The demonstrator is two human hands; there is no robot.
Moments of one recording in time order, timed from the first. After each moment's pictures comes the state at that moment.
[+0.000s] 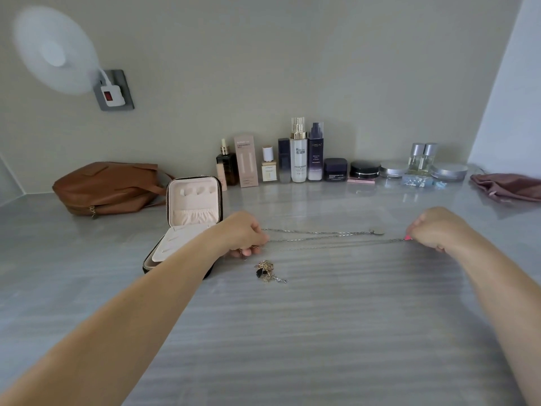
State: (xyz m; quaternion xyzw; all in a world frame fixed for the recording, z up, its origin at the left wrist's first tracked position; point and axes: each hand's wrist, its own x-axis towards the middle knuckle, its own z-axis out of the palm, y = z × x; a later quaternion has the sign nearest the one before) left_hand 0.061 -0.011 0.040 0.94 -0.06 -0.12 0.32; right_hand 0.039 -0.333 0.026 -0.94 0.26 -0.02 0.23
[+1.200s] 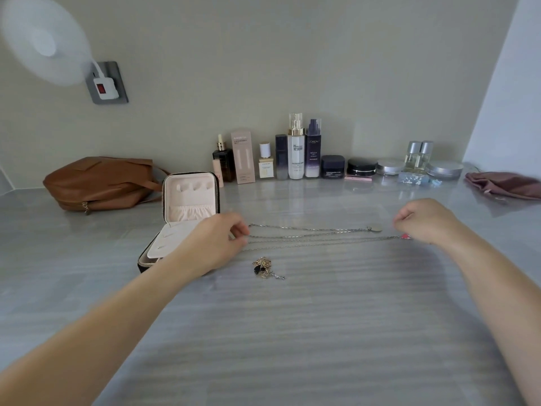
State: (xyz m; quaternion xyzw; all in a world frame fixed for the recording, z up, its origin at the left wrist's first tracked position) left_hand 0.009 0.014 0.046 0.96 -0.13 0.09 0.23; right_hand 0.023 -0.316 0.033 -0.94 0.16 -0.10 0.30
